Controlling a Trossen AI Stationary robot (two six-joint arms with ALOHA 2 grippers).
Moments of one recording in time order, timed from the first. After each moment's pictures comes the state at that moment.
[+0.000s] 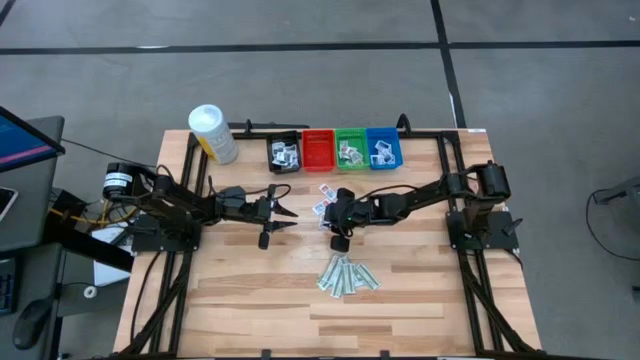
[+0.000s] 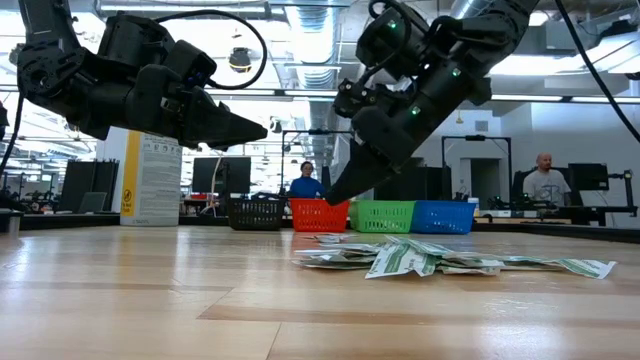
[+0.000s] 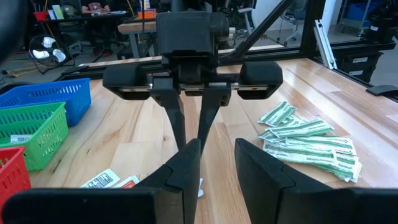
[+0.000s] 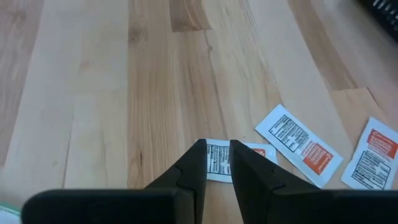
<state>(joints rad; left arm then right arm) 0.07 1.51 0.23 1.13 0.18 0.15 0.02 1.81 0.94 0.10 0.13 0.09</state>
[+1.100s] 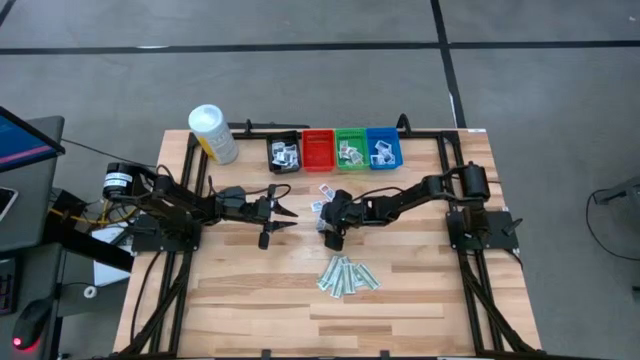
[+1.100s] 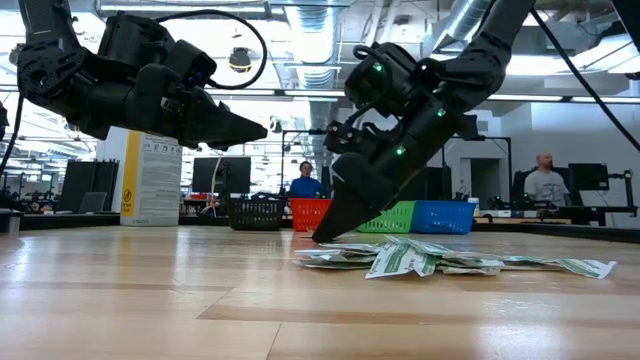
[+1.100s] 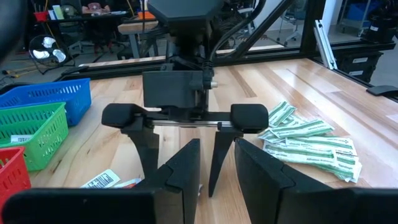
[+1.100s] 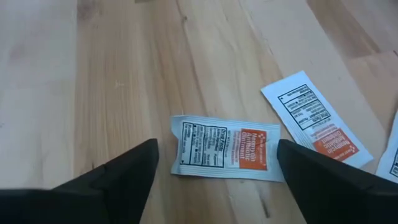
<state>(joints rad) 0.07 1.51 0.23 1.13 0.18 0.15 -0.02 2.01 0.95 0.21 0.14 0.15</state>
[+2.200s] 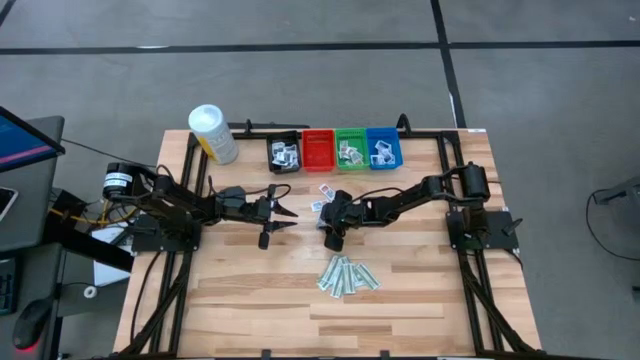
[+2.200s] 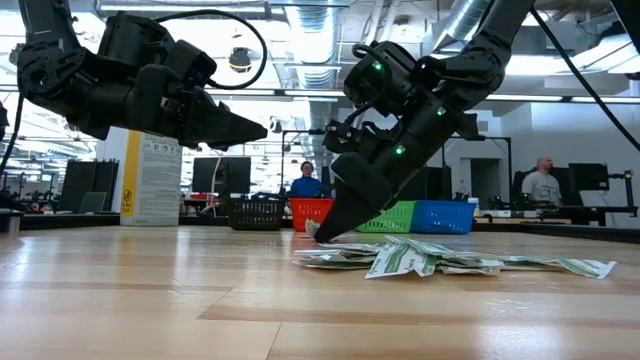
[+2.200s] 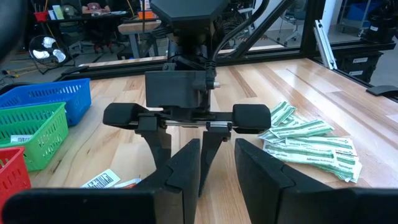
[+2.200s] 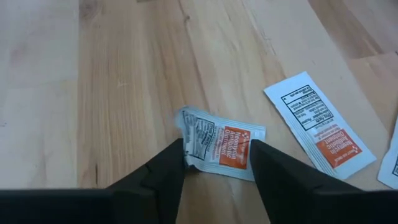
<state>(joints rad) 0.07 1.51 0.23 1.13 0.18 0.15 -0.02 1.99 0.94 0.20 0.16 0.15</state>
